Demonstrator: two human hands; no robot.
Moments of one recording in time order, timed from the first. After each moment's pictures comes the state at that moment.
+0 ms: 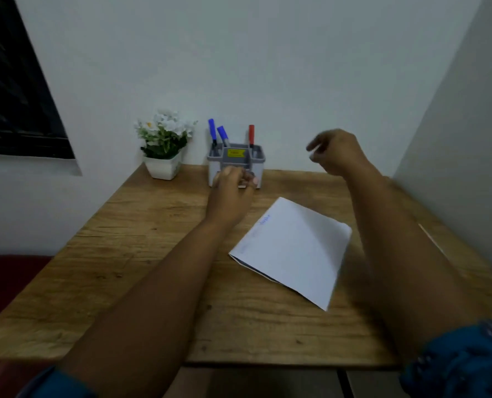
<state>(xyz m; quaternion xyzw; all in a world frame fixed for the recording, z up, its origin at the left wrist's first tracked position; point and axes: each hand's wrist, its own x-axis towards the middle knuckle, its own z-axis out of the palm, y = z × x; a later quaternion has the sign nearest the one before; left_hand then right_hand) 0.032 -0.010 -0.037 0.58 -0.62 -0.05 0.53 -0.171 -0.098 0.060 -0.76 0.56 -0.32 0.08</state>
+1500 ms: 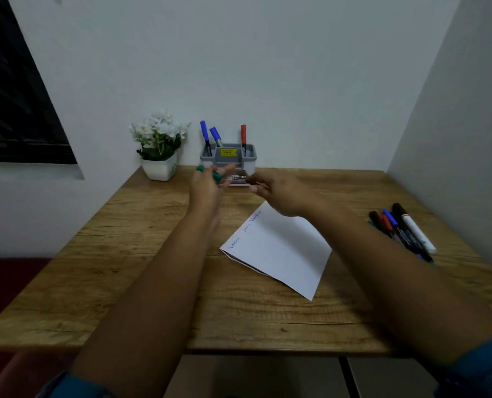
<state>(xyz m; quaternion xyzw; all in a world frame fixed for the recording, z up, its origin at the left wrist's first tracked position) 0.027 0.000 -0.016 0.42 -0.26 -0.42 0.76 -0.128 -0.027 0.016 -0.88 0.41 -0.17 0.15</state>
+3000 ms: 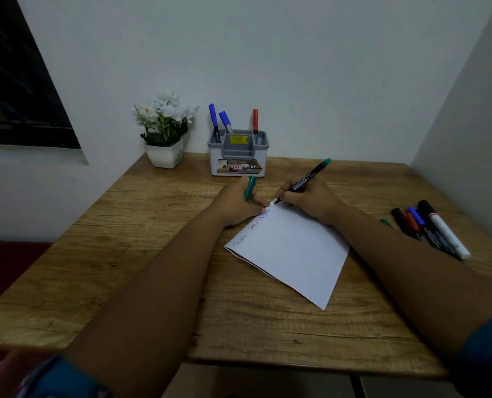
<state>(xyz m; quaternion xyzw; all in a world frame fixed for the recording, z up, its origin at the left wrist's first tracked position) 0.033 -0.007 -0.046 0.62 -0.65 -0.28 0.34 -0.157 -0.092 -0.058 -0.78 0.39 -0.33 0.36</state>
